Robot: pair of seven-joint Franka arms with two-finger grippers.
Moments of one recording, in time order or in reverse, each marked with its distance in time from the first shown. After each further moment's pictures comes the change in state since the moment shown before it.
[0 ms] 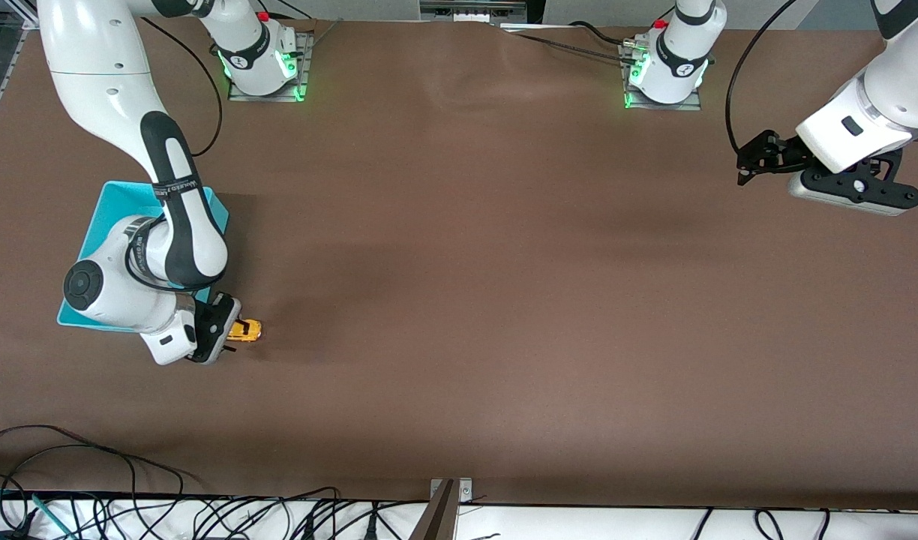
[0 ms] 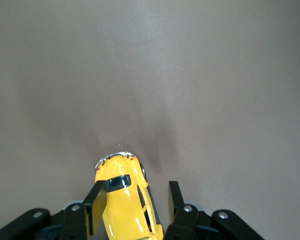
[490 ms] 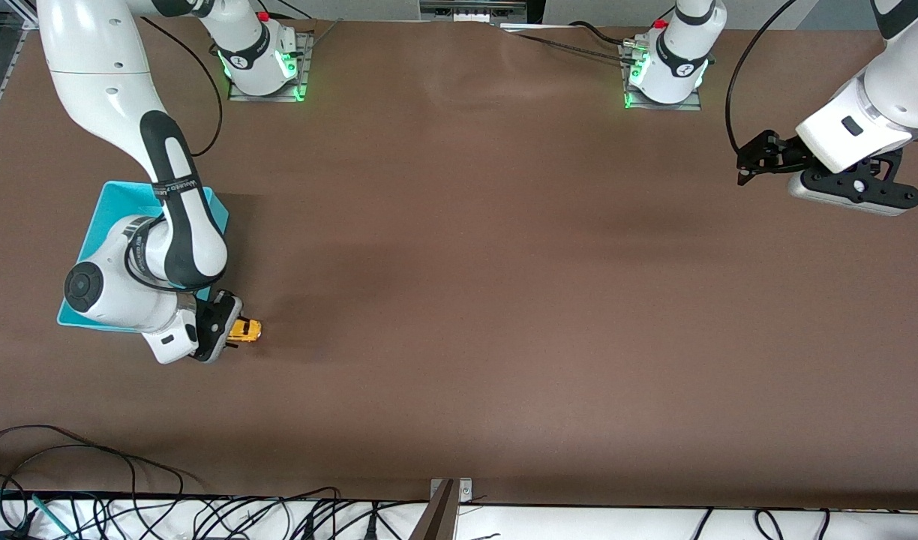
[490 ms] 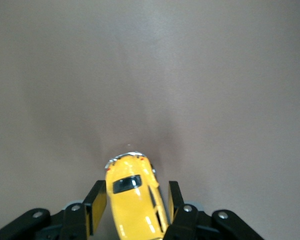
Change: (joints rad) left arm 0.000 0.000 0.000 0.000 0.000 0.000 0.000; right arm 0.000 -0.009 0.000 0.000 0.000 -0.051 0.028
